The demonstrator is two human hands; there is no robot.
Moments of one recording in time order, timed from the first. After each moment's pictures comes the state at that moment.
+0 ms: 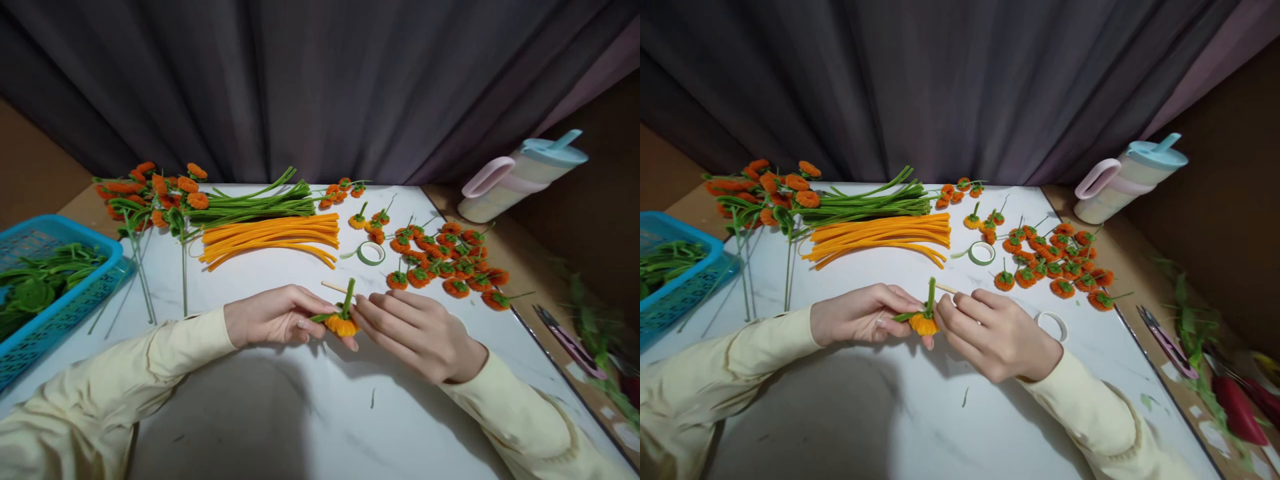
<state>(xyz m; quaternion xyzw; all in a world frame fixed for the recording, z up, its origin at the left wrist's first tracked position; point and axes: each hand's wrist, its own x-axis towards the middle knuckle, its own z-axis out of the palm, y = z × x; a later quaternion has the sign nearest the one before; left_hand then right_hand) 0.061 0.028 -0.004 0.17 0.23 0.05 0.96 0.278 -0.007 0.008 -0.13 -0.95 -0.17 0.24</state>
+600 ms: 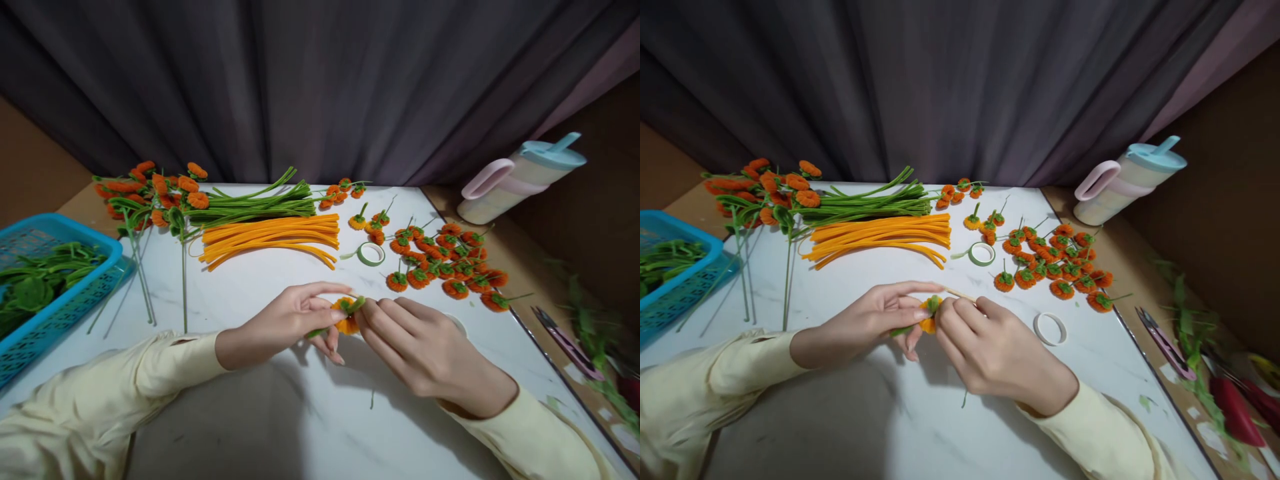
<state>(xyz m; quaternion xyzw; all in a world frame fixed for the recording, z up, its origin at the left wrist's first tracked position) 0.068 -0.003 0.000 0.43 0.33 0.24 0.81 0.267 -0.023 0.022 -0.20 -0.94 -0.22 0.17</state>
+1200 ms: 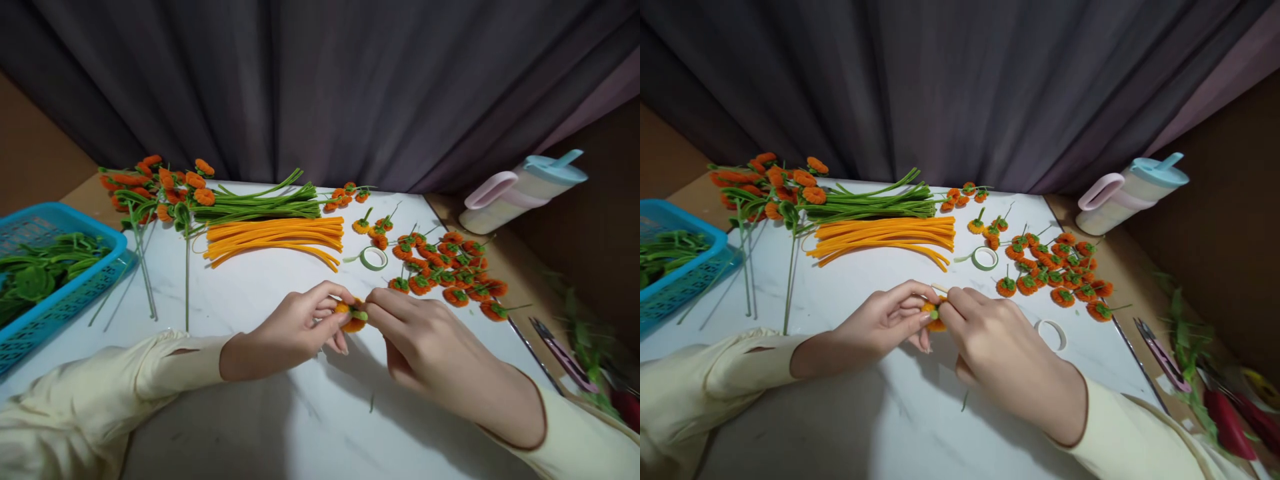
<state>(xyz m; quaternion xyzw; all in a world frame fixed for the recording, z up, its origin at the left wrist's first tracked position) 0.070 -0.014 -0.006 0.59 0.35 0.30 0.66 0.255 -0.021 0.042 -0.35 -0.93 0.03 0.13</state>
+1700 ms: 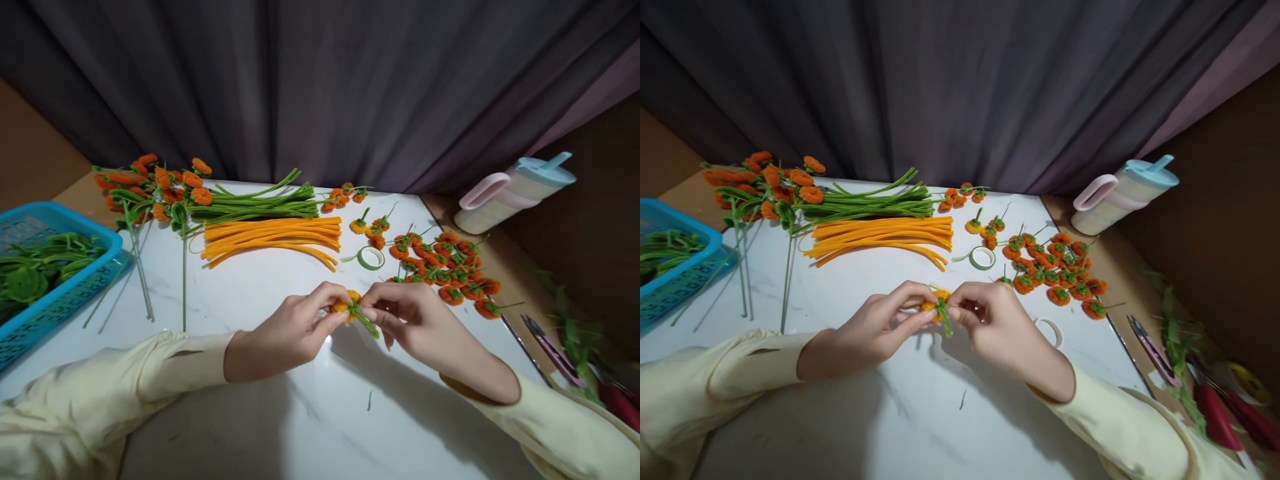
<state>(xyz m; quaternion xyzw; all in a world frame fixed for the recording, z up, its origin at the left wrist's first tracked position) 0.067 -0.013 -0.012 0.71 0.37 0.32 0.51 0.255 -0.008 0.040 -0.50 -0.74 0.41 0.19</state>
